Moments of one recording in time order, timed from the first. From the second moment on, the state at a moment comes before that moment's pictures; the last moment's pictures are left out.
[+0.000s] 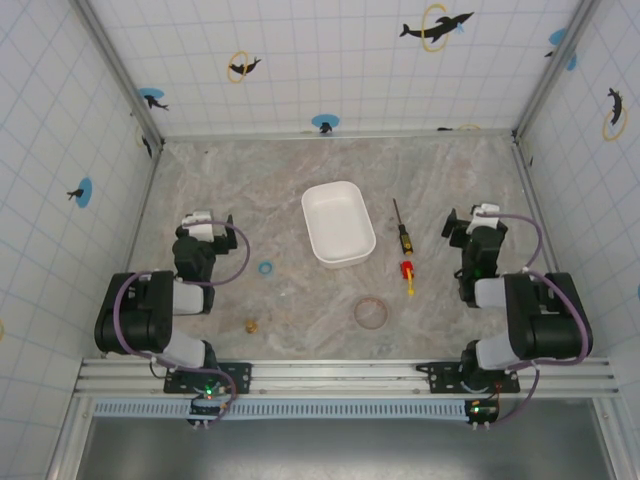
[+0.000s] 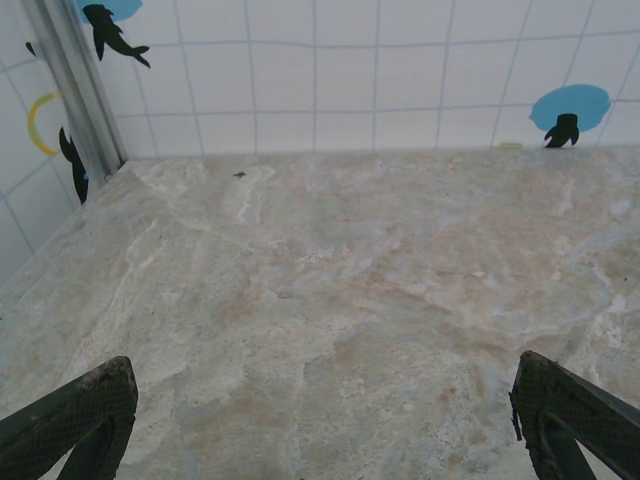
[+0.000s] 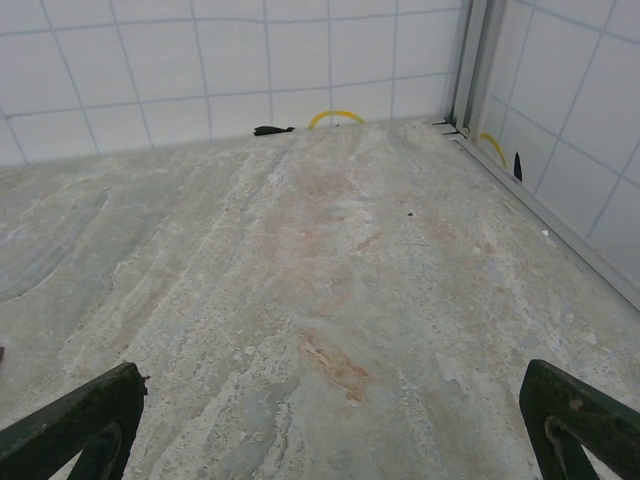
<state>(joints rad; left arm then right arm) 0.01 1.50 0.23 1.08 0.05 0.05 0.05 1.44 0.28 0.92 0.23 0.07</state>
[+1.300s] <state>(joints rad) -0.06 1.18 0.46 0.31 0.64 -0.43 0.33 1.64 1.01 -0.58 -0.12 0.22</state>
